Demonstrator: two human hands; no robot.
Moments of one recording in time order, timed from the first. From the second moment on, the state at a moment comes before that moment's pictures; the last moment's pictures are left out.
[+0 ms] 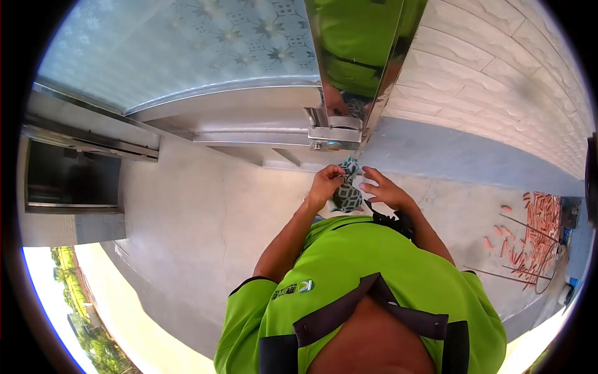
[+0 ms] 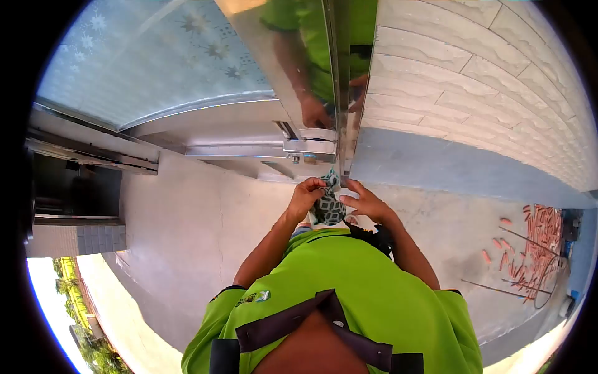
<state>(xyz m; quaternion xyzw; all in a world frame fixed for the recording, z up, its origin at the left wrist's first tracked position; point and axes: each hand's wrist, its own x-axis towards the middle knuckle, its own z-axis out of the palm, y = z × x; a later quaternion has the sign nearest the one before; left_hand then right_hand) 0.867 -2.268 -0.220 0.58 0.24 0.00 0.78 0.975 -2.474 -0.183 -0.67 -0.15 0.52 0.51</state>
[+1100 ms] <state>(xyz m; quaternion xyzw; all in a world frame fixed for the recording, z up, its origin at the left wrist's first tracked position) 0.828 -2.259 -0.177 0.61 0.24 -0.05 0.76 1.004 -2.427 -0.135 -0.50 -0.13 0.21 0.83</state>
